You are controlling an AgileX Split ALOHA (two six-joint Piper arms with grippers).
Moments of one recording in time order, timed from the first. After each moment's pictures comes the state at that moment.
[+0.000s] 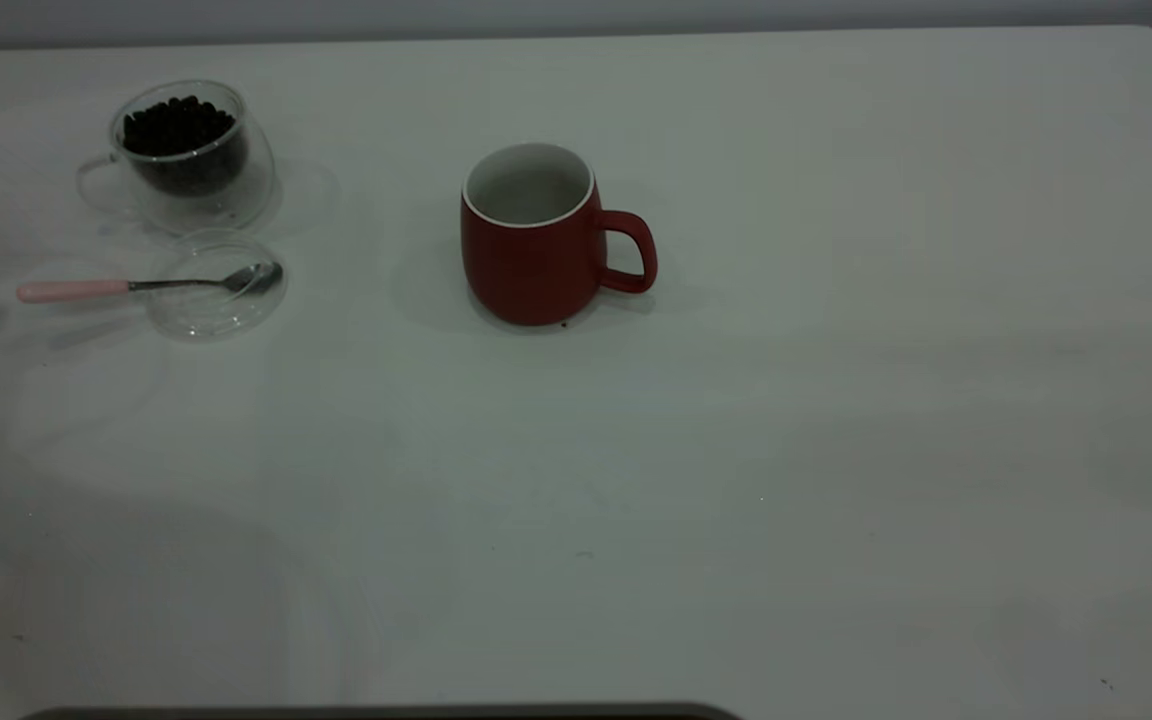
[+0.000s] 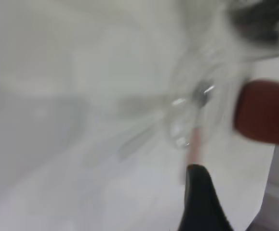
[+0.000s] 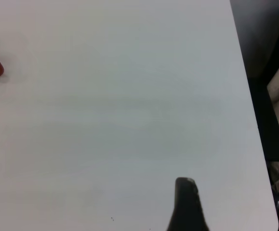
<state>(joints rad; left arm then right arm) 0.65 2.48 -1.54 -1.04 1.14 0.94 0.03 0.03 -0.47 -0.04 1.12 0.02</state>
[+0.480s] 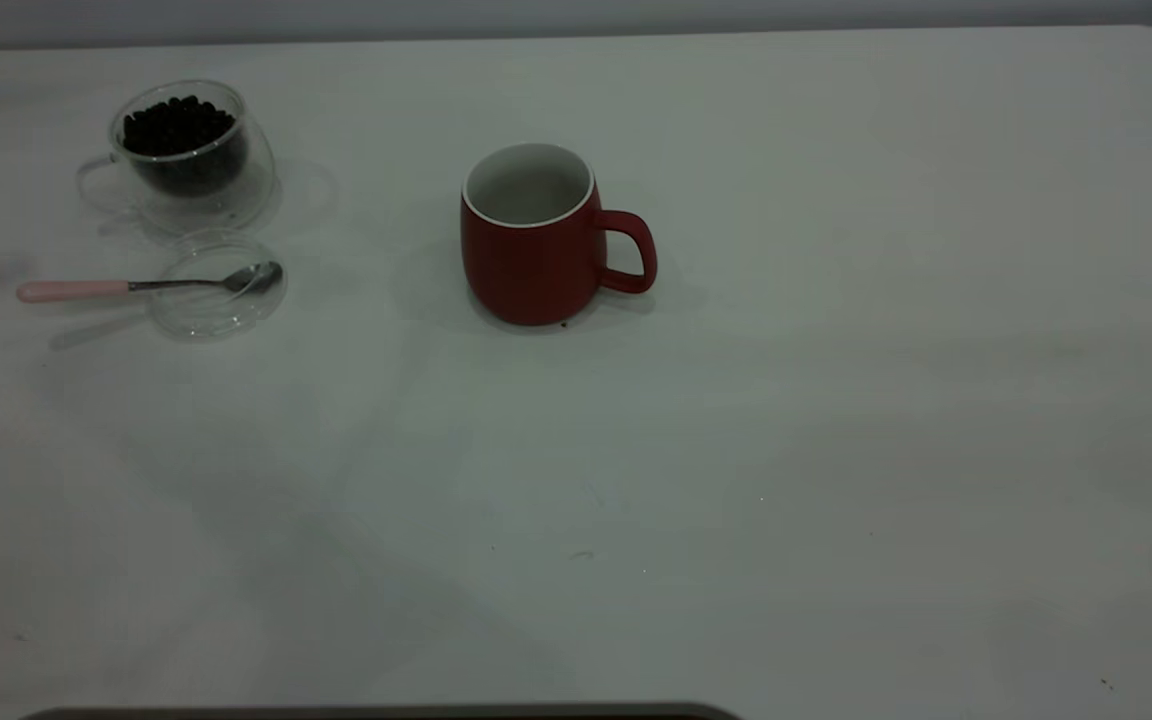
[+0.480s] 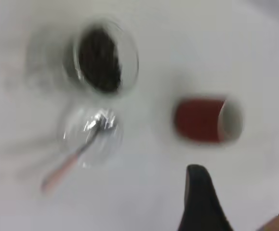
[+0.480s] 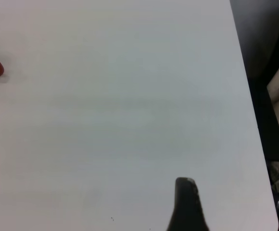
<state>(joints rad) 0.50 2.02 -1.54 -0.88 1.17 0.71 0.03 0.03 -0.47 -0.04 1.12 0.02</state>
